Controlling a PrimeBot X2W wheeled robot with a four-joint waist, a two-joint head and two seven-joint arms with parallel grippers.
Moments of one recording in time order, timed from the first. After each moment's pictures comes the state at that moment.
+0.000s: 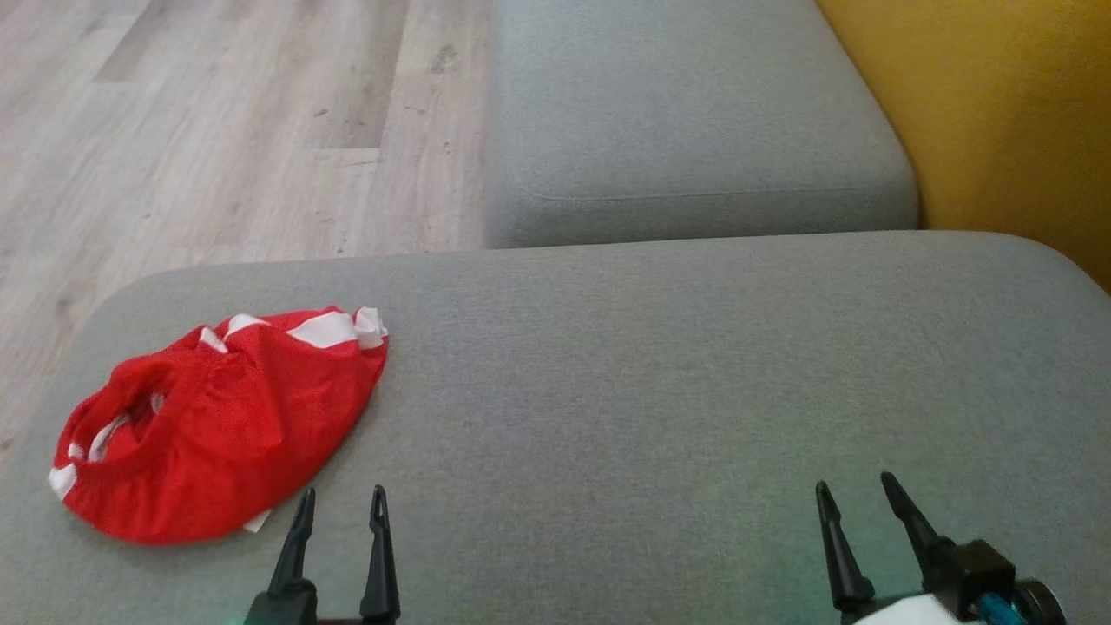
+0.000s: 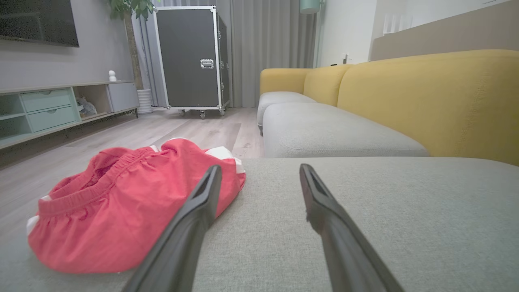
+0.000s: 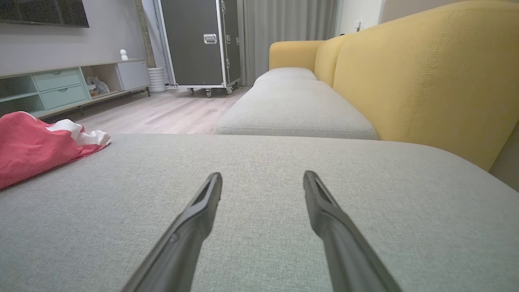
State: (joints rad) left arm 0.15 0.05 -0.20 0.22 -0.12 0.10 -0.25; right arm 0.14 -0.04 0.04 0.32 0.02 0.13 -0.25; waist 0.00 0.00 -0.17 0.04
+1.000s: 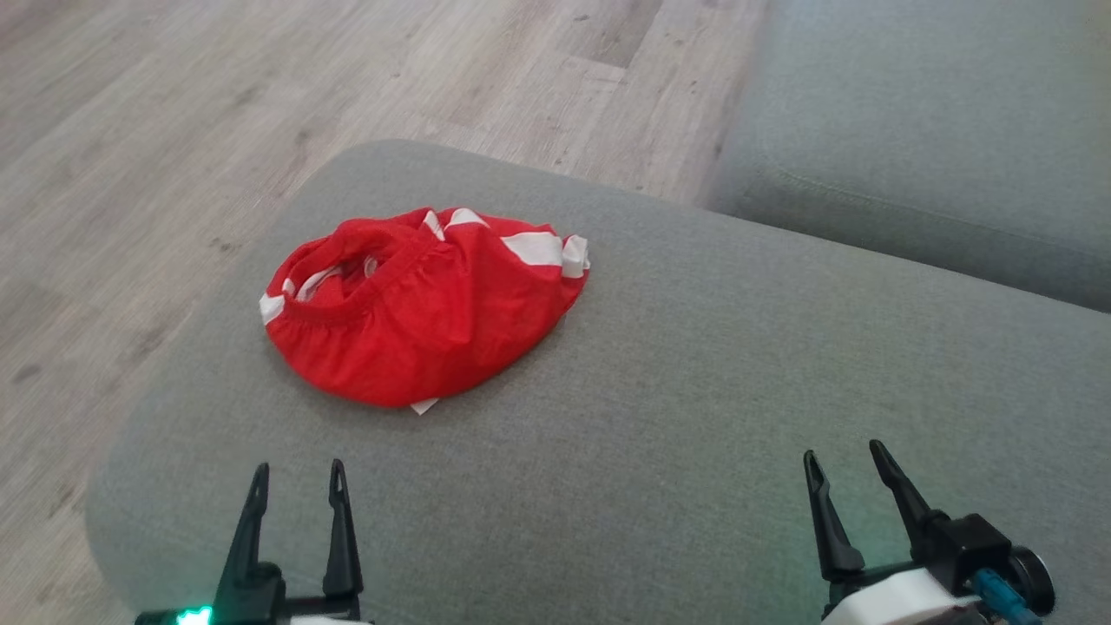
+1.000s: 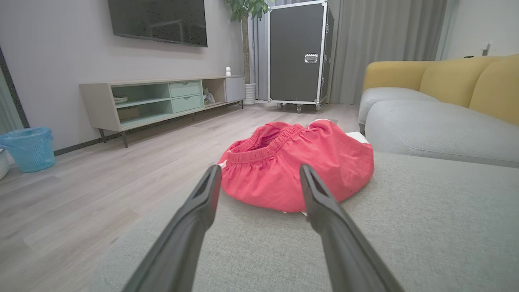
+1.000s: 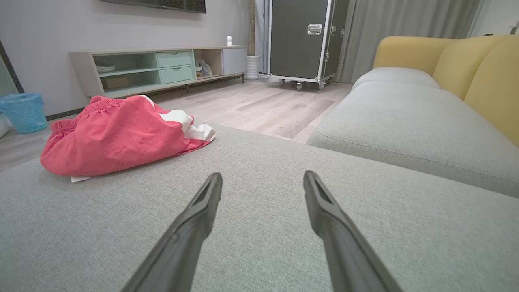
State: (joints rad) left arm 0.14 0.06 -0.12 0.16 -0.04 0.11 -0.25; right arm 0.11 -0.04 0.07 0.28 0.04 0.13 -0.25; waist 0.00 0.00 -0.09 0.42
